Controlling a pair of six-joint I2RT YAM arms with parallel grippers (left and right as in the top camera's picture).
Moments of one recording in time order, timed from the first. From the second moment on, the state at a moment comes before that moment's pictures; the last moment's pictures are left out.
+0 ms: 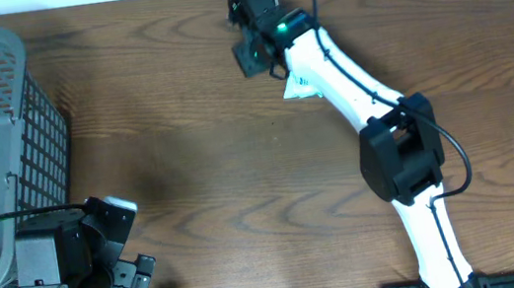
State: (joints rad) left arm -0.09 0.78 1.29 -1.60 -0.14 0.38; right arm 0.49 2.36 2.12 -0.73 0.00 0.14
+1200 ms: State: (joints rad) left arm -0.09 0.78 1.29 -1.60 -0.14 0.38; right arm 0.37 2.61 2.13 0.20 0.05 0.02
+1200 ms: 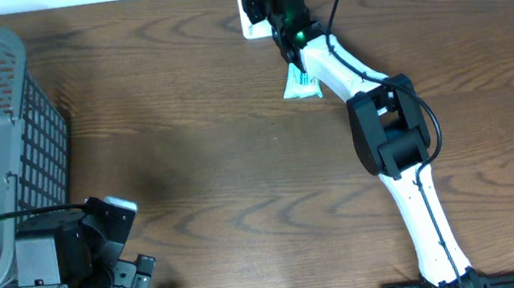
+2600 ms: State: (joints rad) left arm -0.09 0.78 1.29 -1.60 -0.14 0.38; right arm 0.07 2.12 2.14 -1.26 0.36 0.01
